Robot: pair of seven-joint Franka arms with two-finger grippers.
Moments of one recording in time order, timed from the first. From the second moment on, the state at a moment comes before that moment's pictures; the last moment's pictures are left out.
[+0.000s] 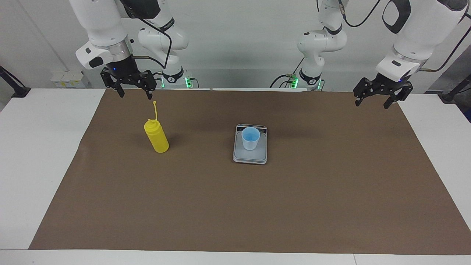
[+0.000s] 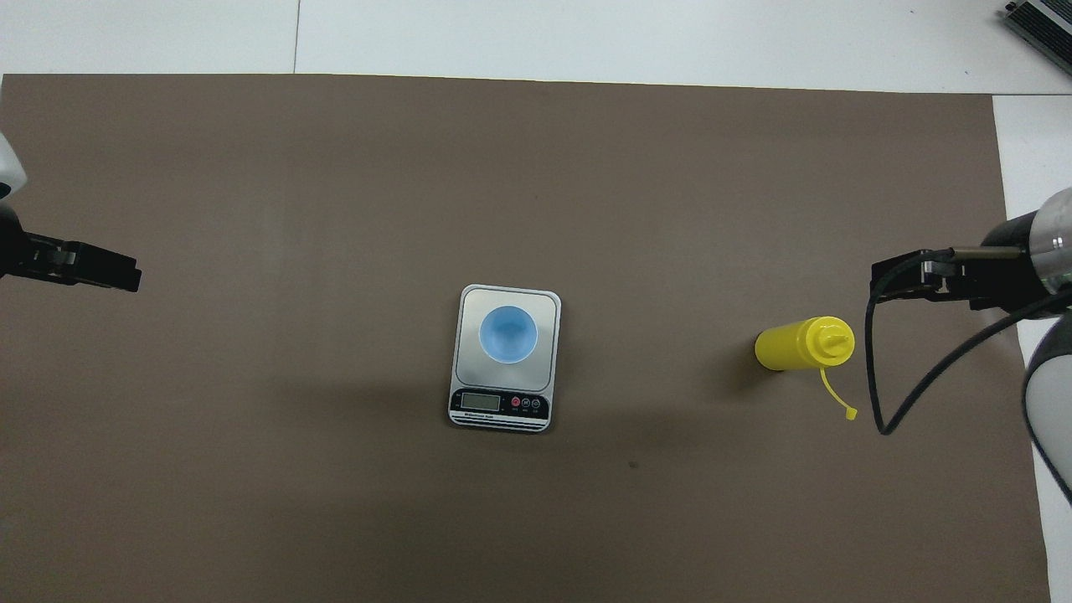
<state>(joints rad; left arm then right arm) 0.06 -0.03 -0.13 -1.62 0.00 1.60 0.12 -0.05 -0.05 0.12 -1.62 -0.01 1.57 0.15</state>
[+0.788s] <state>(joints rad) 0.06 -0.03 -0.13 -1.62 0.00 1.60 0.12 -0.07 -0.05 0.11 -1.63 0.00 1.57 0.18</state>
